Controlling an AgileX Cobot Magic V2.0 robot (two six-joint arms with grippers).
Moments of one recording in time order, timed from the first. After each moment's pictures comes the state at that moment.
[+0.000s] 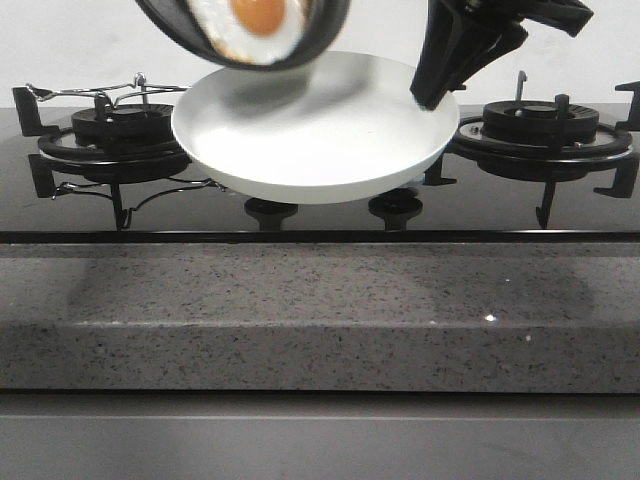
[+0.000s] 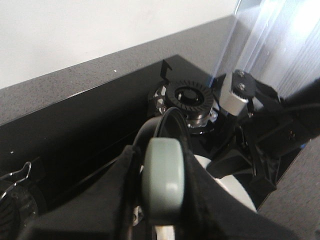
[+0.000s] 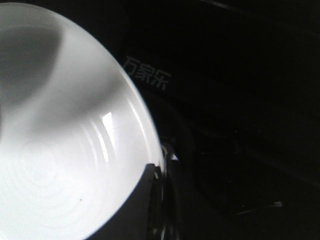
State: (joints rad) left arm -0.22 1.36 -1.48 -0.87 0.87 0.81; right arm 0.34 1.63 -1.43 0.32 0.88 -0.11
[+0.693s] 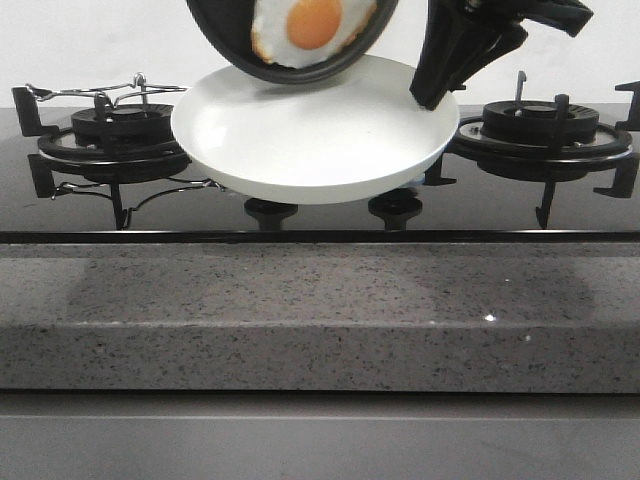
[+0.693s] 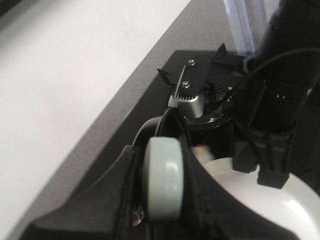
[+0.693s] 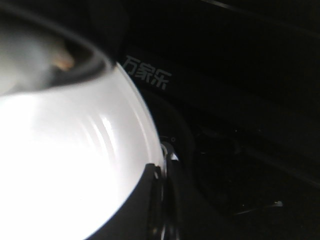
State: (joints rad) left arm -0.66 1.36 -1.48 -0.26 0.57 0.81; right arm 0.34 1.63 -1.43 0.32 0.88 -0.11
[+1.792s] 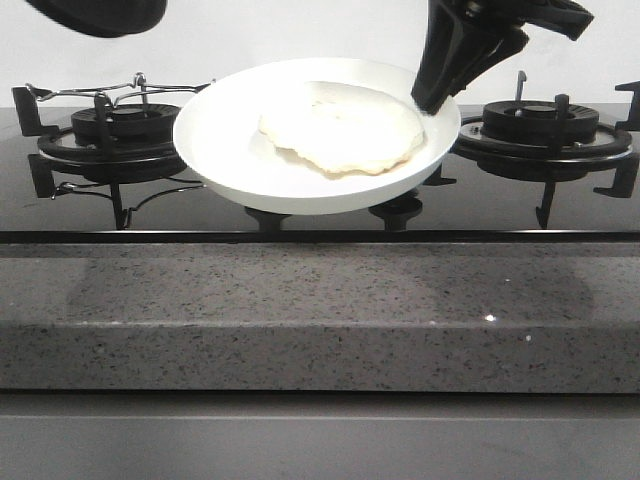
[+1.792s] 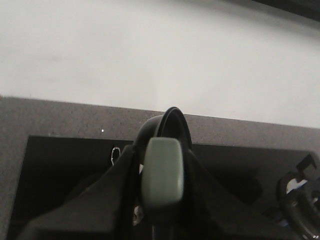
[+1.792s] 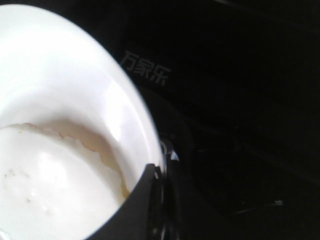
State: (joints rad) left arm 0.18 1.45 -1.48 -1.00 0.70 0.66; right arm 0.34 1.63 -1.42 0.32 0.88 -0.11
